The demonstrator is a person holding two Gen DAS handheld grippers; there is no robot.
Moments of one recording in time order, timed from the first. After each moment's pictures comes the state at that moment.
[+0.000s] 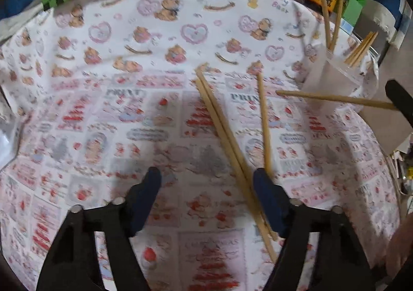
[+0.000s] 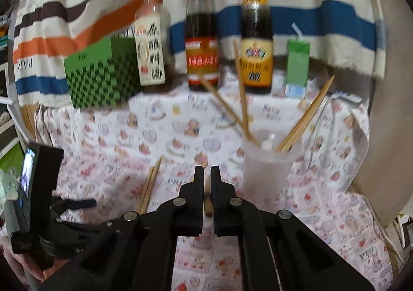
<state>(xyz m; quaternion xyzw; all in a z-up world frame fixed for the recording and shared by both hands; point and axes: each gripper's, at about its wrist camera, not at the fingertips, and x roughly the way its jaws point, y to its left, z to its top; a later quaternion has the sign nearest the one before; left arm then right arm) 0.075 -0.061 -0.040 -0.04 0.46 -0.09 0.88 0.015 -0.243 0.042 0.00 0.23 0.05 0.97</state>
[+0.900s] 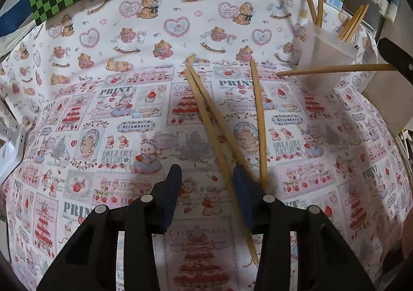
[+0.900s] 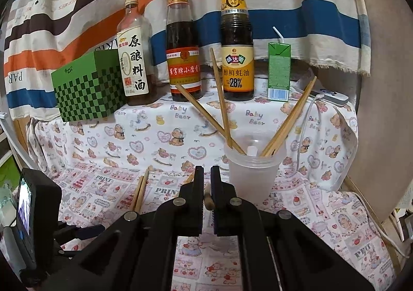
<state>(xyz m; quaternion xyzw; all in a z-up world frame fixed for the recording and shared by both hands) 0.068 -0.085 -0.048 0.01 0.45 -0.08 0.89 0.017 -0.256 0.042 0.02 0.23 0.03 0.97</state>
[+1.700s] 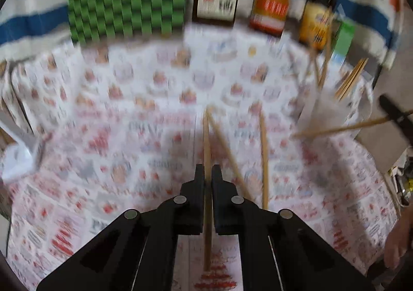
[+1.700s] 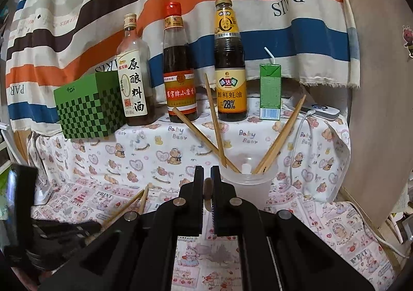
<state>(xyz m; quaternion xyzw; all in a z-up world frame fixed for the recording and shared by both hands) 0.043 -0.049 -0.003 -0.04 0.34 -0.06 0.94 0.002 -0.265 0.055 0.03 0.17 0.02 0.98</state>
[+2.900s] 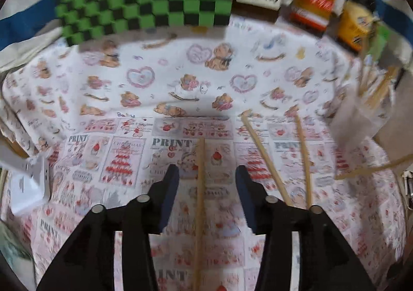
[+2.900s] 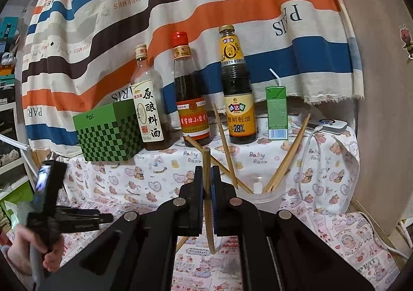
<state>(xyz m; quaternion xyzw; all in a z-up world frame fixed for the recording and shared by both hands) 0.122 -0.012 -0.013 -0.01 0.44 -0.04 0.90 -0.014 -0.279 0.075 0.06 0.12 0.07 0.99</state>
